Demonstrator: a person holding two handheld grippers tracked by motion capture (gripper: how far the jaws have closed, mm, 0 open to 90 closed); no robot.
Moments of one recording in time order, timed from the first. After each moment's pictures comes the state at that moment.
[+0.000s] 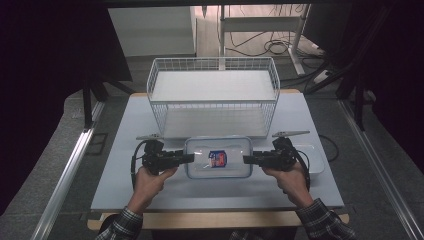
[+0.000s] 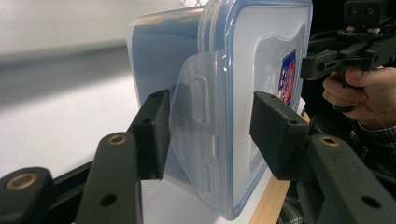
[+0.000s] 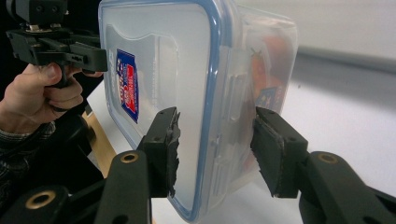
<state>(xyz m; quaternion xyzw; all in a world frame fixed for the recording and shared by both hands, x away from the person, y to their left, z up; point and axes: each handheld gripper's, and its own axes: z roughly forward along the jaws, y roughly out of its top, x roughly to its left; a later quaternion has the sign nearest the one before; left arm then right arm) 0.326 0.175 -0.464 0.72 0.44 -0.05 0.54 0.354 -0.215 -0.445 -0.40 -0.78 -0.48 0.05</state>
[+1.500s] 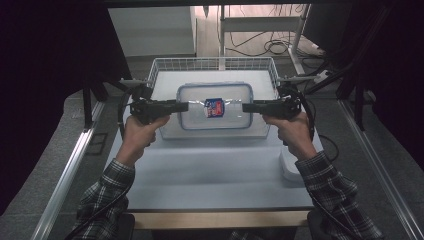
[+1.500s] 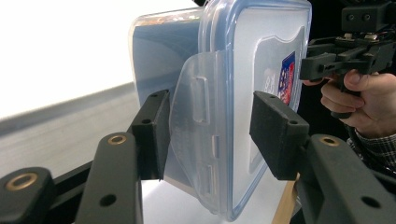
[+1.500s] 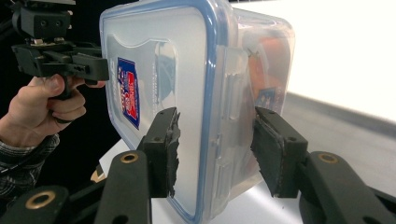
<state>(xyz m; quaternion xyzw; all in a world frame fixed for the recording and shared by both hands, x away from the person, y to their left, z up) 0.388 0.193 -0.336 0.71 0.41 0.00 0.57 0.417 -0.198 -0.319 -0.37 -0.76 -0.53 0.01</state>
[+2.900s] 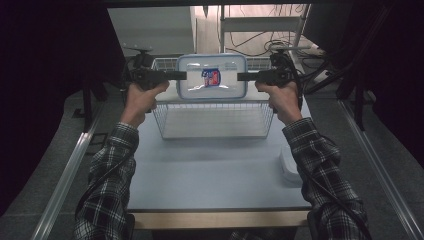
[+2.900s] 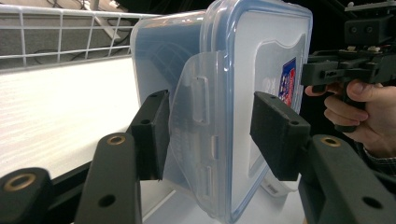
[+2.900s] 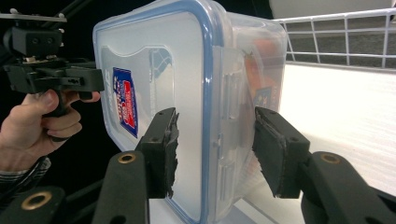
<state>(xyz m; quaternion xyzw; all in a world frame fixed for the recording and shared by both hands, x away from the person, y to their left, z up) 0.470 0.207 -0.313 0.70 0.43 0.00 0.56 0.496 -0.180 -0.296 -0.41 -0.74 -0.54 0.01</state>
